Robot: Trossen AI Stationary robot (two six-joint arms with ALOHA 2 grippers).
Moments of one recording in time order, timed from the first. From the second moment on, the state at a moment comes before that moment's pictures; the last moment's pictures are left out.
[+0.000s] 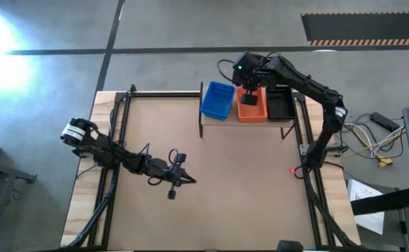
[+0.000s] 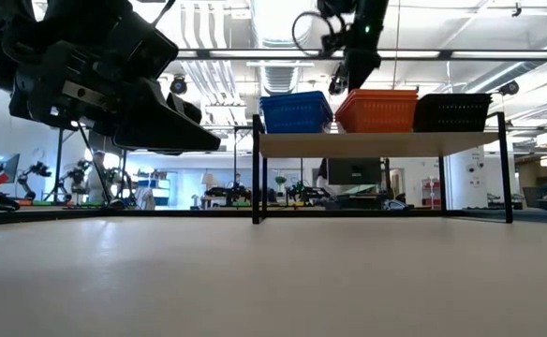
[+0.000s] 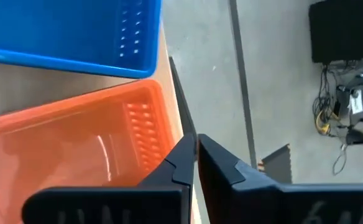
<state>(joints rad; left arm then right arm) -0.29 1.58 0.43 0.85 -0.09 0.01 -0.53 1.75 1.92 -1.26 0.36 -0.49</state>
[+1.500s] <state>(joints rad) -0.29 1.40 0.37 0.64 -0.51 -0.20 -0.33 1.66 1.78 -1.11 0.19 0.11</state>
